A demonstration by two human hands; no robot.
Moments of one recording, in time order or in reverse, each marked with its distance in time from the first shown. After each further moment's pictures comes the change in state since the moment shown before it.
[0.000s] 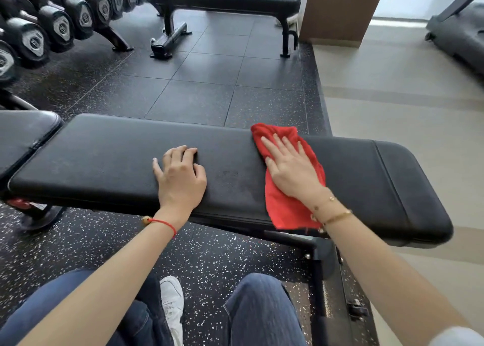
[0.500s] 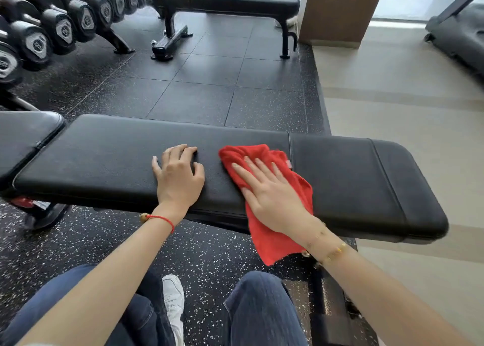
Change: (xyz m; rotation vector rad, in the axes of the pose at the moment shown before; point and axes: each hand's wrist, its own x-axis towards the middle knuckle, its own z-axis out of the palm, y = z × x) left_hand 0.000 -0.002 -0.006 -0.026 -0.007 0.005; right_hand -0.059 -0.044 0.009 0.015 0.018 -0.212
